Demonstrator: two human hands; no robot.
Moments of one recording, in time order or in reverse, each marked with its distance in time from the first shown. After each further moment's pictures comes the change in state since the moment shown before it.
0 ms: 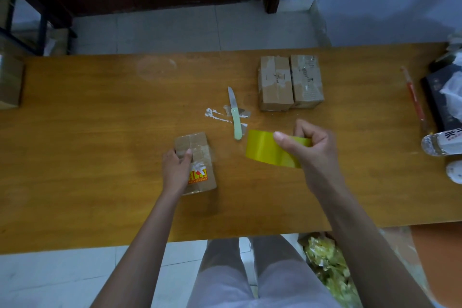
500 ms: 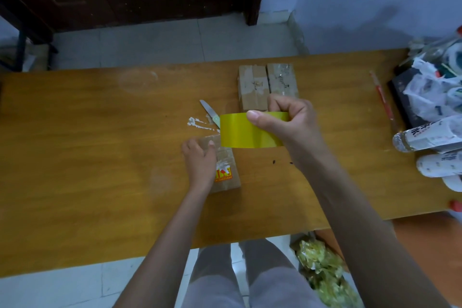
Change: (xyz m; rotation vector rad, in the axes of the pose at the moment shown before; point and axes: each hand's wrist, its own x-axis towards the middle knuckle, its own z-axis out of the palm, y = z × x) left_hand -0.042 0.082 0.065 -0.081 -0.031 0.080; right_hand 0.020 -0.056 -0.005 0.028 -0.107 -0.134
